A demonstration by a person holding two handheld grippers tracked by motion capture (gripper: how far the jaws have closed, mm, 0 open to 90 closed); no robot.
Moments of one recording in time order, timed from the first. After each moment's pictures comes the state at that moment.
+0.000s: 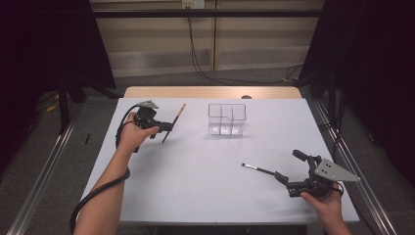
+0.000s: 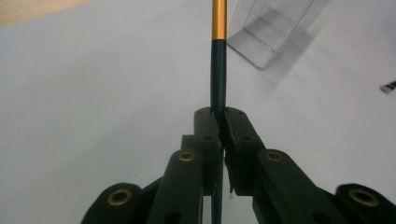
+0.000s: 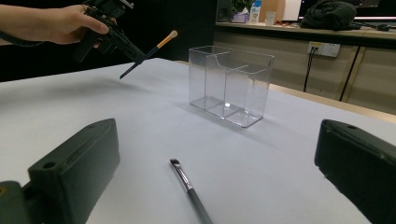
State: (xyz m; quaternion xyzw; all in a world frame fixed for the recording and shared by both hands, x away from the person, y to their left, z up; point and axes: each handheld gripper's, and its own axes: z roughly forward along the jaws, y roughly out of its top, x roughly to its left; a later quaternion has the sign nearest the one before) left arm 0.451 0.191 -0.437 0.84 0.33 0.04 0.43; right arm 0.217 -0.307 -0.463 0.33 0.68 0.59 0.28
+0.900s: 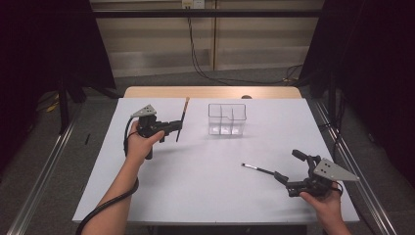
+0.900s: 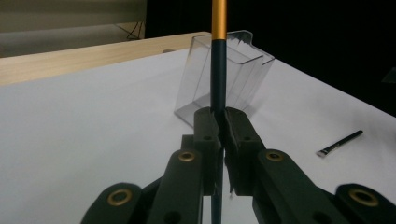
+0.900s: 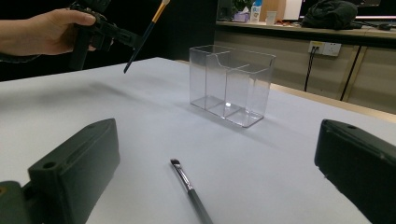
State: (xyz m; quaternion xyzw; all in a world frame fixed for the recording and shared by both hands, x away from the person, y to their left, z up) left arm 0.417 0.175 -0.439 0.76 0.30 0.04 0.58; right arm 0.218 -0.306 -0.463 0.33 0.69 0.59 0.27
